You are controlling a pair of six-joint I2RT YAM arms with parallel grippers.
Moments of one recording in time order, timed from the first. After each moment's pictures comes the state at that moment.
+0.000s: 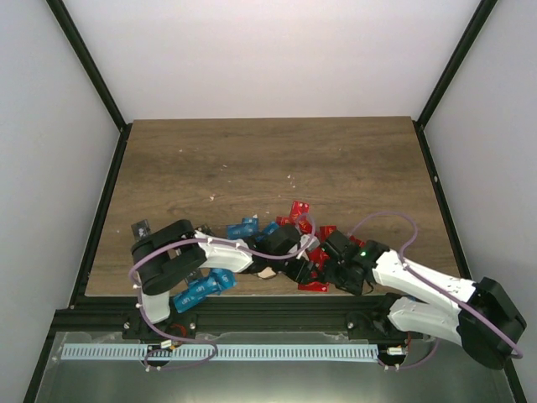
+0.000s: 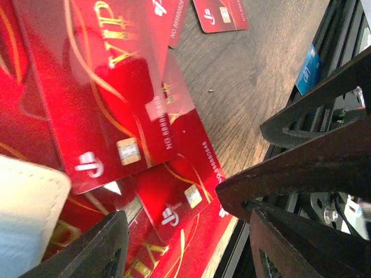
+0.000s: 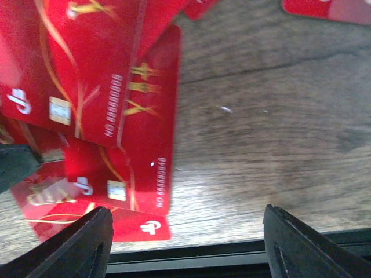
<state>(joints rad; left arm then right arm) -1.08 1.85 0.88 0.20 0.42 -0.59 0.79 1.05 0.52 -0.83 -0.02 1.07</state>
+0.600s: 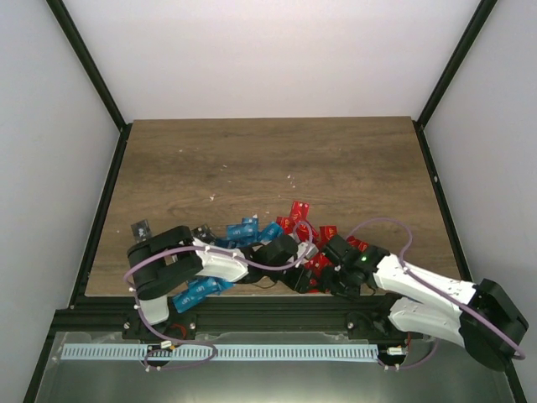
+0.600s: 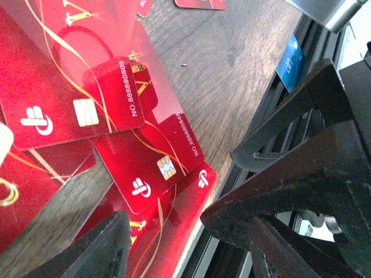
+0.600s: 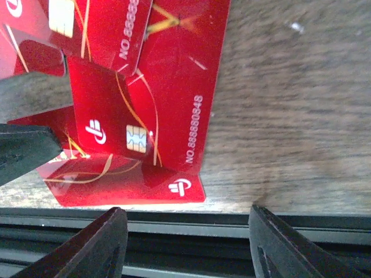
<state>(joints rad) -1.15 1.84 0.81 0.31 0.40 -0.65 0.82 1.02 0.44 -0.78 -0.18 1.03</state>
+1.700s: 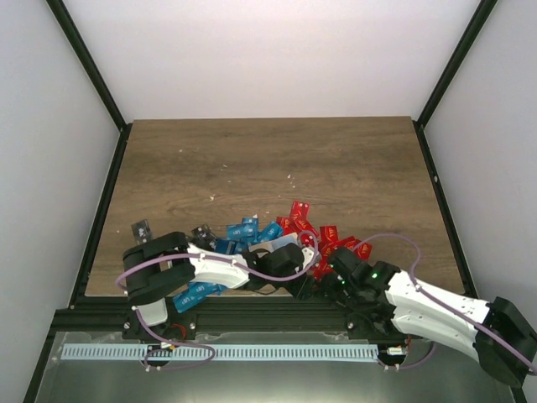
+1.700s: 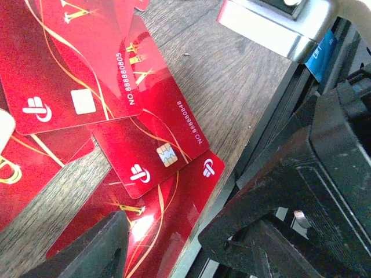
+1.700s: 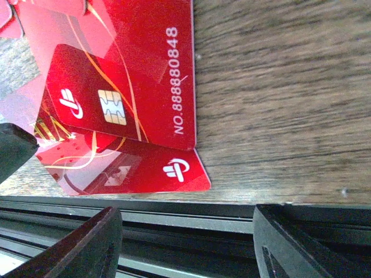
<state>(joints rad) -1.24 1.78 0.82 0.19 0.20 -0.60 0.86 0.85 0.29 -0.64 -0.28 1.24</state>
